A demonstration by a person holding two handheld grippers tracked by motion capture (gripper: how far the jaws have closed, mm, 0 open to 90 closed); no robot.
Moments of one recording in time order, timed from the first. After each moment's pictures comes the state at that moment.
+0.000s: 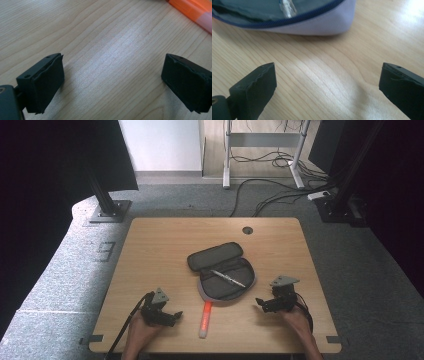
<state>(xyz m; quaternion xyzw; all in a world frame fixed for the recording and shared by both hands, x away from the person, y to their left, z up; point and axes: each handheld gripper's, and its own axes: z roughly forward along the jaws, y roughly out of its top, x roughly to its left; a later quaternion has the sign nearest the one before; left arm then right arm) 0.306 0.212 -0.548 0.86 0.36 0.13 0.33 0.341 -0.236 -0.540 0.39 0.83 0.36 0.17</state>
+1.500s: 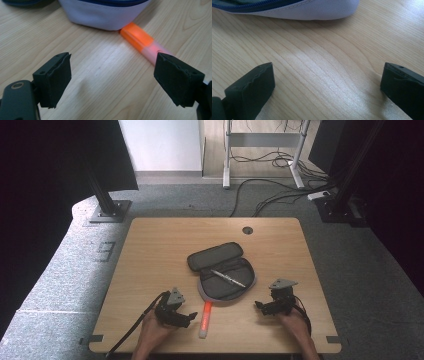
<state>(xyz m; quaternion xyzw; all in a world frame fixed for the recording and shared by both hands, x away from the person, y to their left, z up) 0.293 0.158 -0.517 0.88 0.32 0.12 0.34 0.340 -0.236 -0.557 0.40 0.83 0.35 0.16</state>
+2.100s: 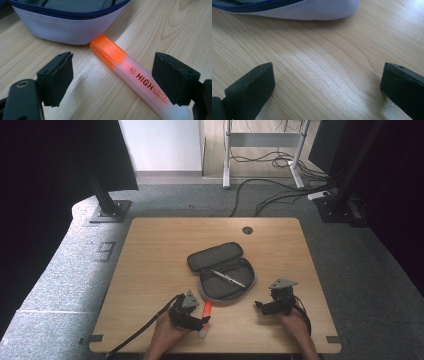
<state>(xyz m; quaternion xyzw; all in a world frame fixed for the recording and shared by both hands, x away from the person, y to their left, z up) 0.291 0.120 -0.527 0.88 0.29 0.10 0.35 0.340 -0.236 -0.557 0.40 0.83 0.35 0.16</state>
